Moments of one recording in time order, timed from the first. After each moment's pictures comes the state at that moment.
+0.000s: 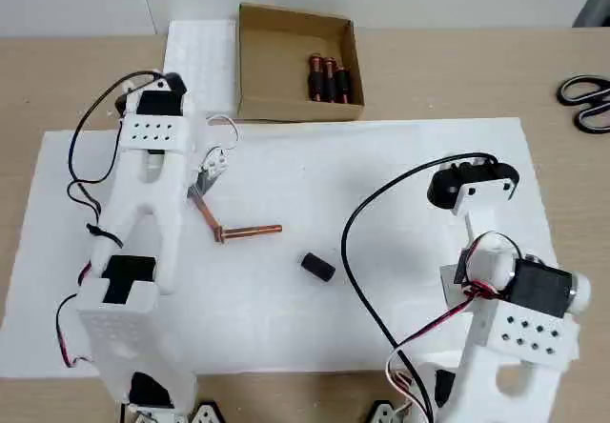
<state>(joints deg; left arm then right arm) -0.7 22.9 -14.5 90.9 39.0 14.9 -51.4 38.5 93.4 25.9</state>
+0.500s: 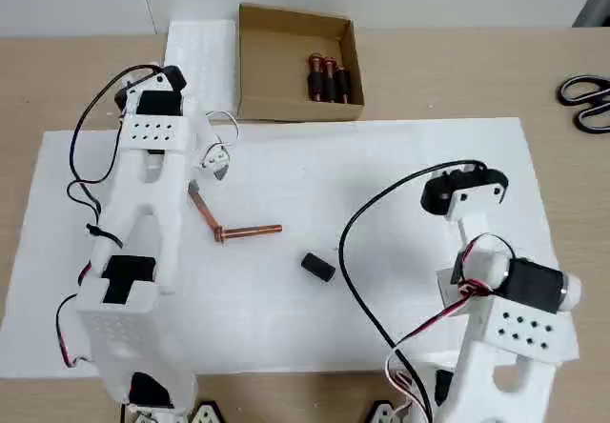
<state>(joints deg) -0.7 22.9 -14.5 88.9 39.0 15.1 -51.4 43.8 89.1 28.7</state>
